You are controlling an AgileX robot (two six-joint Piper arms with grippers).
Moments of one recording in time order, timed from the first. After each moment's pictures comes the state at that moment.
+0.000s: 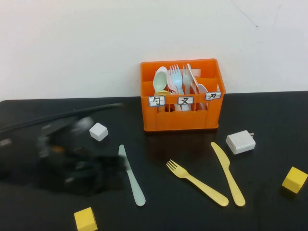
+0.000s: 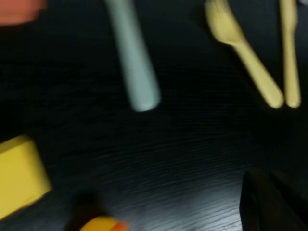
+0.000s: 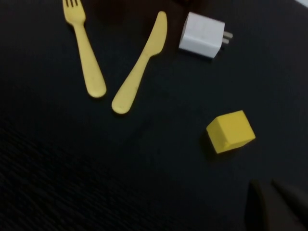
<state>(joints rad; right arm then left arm) 0.07 0.67 -0.49 0.31 0.71 -0.72 -0.31 1.32 -0.79 -0.71 0.65 0.05</state>
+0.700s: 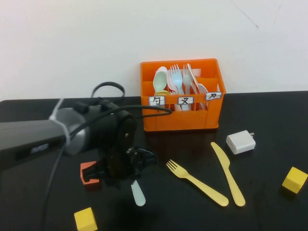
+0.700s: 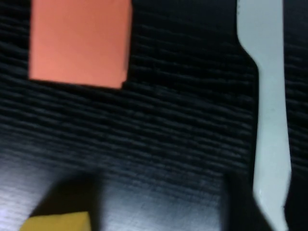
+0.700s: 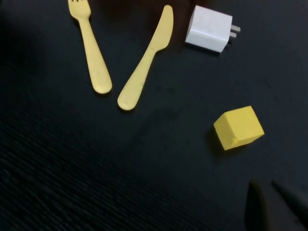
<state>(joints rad) 0.07 0.67 -0.47 0.33 0.70 -0.73 -0.55 1.89 -1.22 0.13 0.78 -0.95</state>
